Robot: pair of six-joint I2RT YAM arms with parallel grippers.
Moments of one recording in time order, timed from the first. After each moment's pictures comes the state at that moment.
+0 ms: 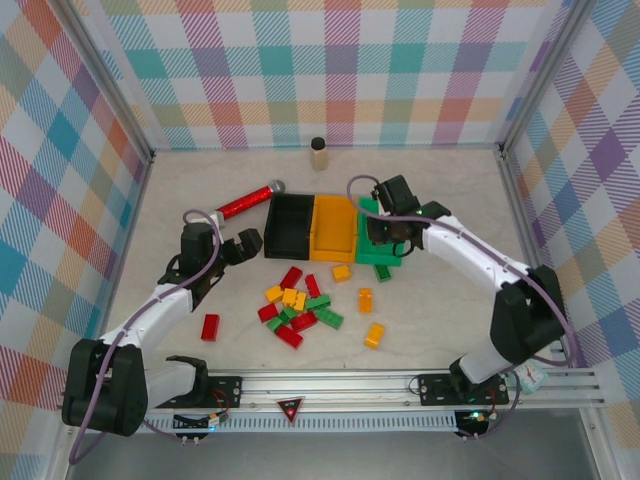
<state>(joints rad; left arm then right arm) -0.16 1.14 0.55 0.02 0.16 -0.52 0.52 1.56 1.22 -0.65 0.06 0.30</state>
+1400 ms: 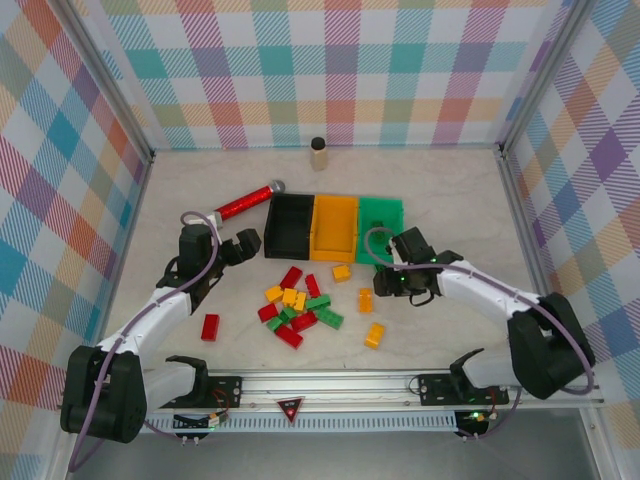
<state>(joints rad) -0.16 1.11 0.53 0.02 0.14 -0.52 0.51 1.35 0.72 -0.52 -0.12 0.37</state>
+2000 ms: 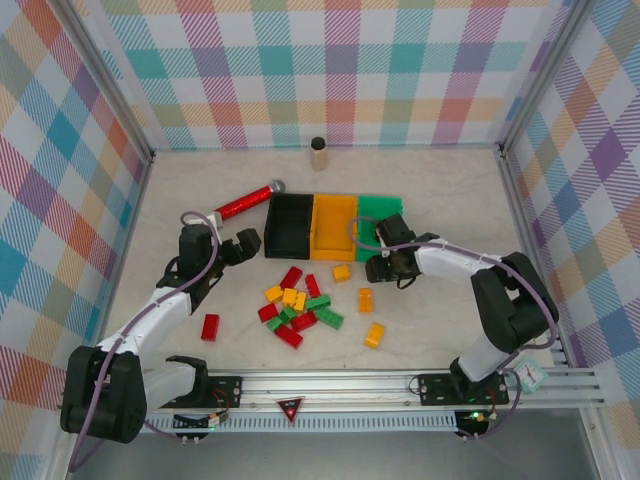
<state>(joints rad) -0.16 1.11 0.53 0.02 0.14 -0.52 0.51 1.62 0.88 -0.47 -0.02 0.30</state>
